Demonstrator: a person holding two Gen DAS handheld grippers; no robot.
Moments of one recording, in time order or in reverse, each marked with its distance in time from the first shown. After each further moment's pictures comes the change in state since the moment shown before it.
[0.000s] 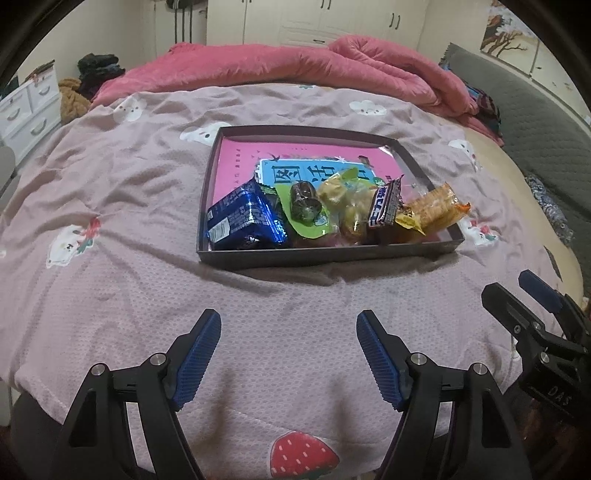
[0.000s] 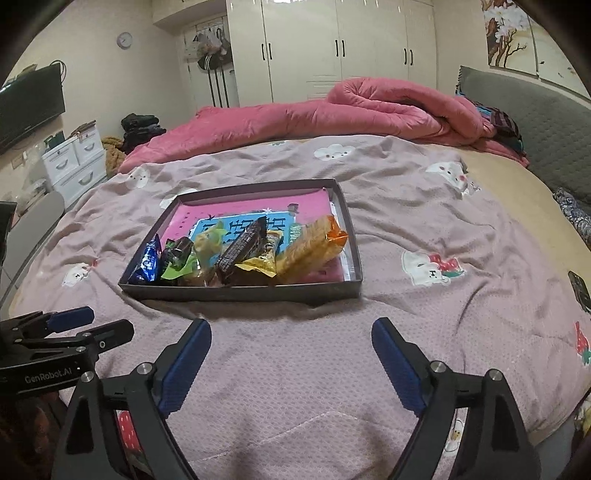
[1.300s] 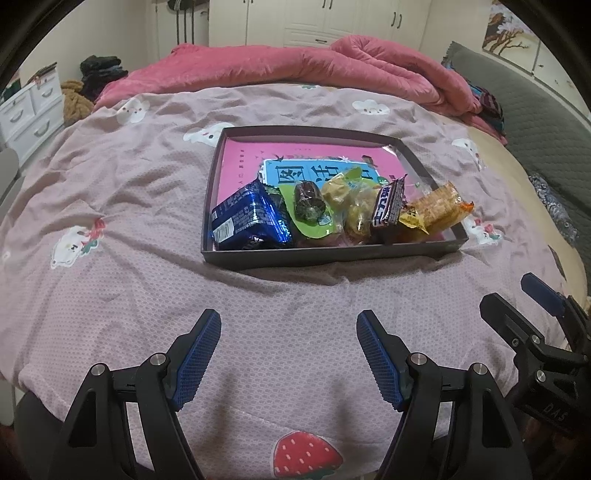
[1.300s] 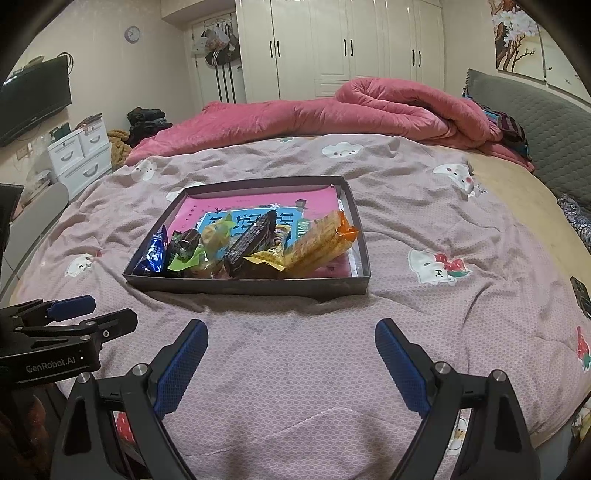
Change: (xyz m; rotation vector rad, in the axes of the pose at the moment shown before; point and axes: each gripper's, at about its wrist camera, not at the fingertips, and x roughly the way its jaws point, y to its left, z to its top) left arm 0.000 0.000 0.001 0.002 -0.001 0.020; right arm 0.002 0.006 -0.002 -0.025 0.008 0.009
